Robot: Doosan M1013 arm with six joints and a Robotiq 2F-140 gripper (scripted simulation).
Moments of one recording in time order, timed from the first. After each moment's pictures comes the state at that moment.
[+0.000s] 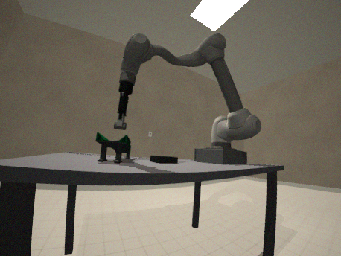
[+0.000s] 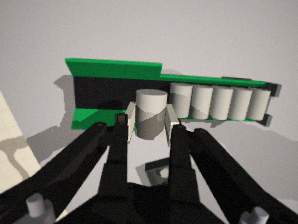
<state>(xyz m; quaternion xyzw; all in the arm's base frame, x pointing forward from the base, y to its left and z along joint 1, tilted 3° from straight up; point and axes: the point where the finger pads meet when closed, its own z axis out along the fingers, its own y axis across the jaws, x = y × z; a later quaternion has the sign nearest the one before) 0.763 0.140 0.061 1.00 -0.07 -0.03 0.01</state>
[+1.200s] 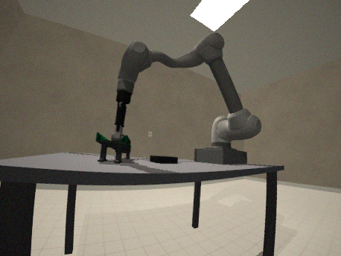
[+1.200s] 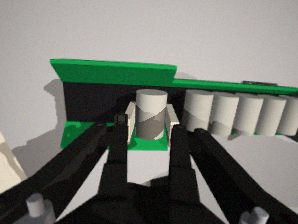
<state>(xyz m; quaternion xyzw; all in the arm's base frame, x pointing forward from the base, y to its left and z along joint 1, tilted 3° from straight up) 0.762 0.155 -0.004 1.00 -0.07 -0.03 0.01</state>
